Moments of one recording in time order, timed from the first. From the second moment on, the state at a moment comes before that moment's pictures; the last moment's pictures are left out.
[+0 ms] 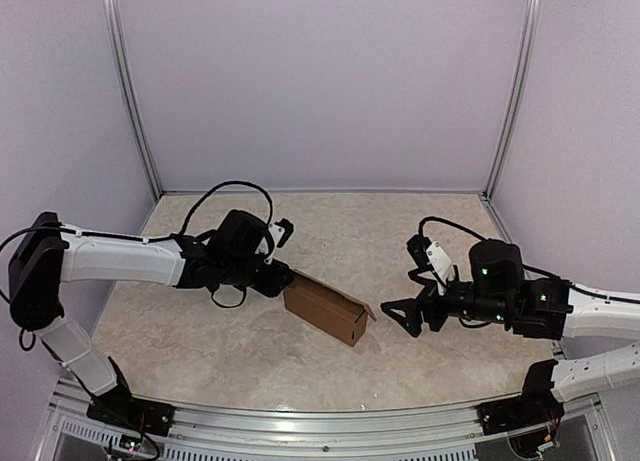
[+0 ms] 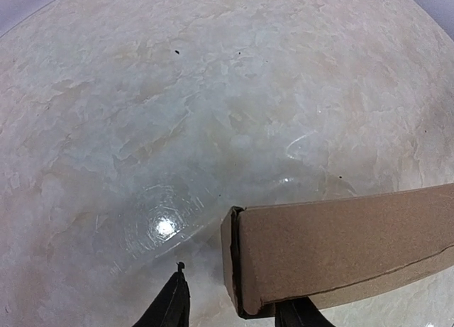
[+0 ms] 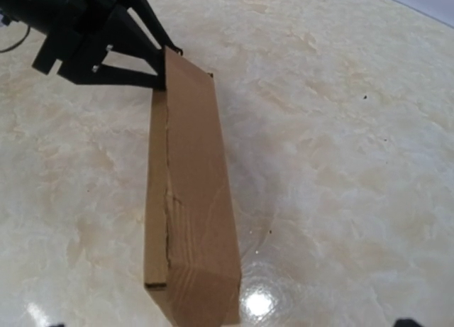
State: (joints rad) left arm -0.83 1.61 0.96 -0.11 -0.08 -0.19; right arm 0.98 0.93 0.57 -0.06 0.06 0.09
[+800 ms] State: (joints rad) left arm -0.84 1.62 0.97 -0.08 -0.11 -0.19; right arm 0.98 0.95 0.55 -0.05 0.07 0.14
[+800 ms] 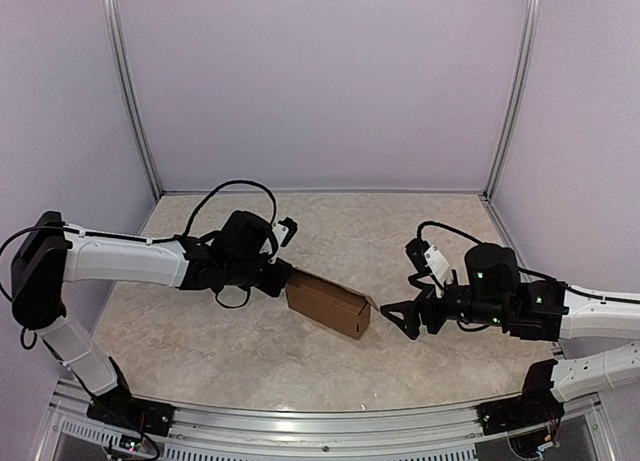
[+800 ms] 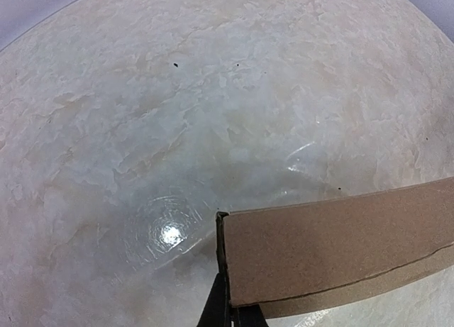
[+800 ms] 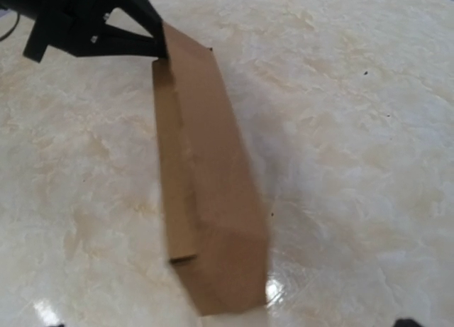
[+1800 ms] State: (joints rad) left arm -0.92 1.63 1.04 -0.30 -0.38 -0.50; right arm 0.98 1.36 0.81 -0.06 0.19 0.05
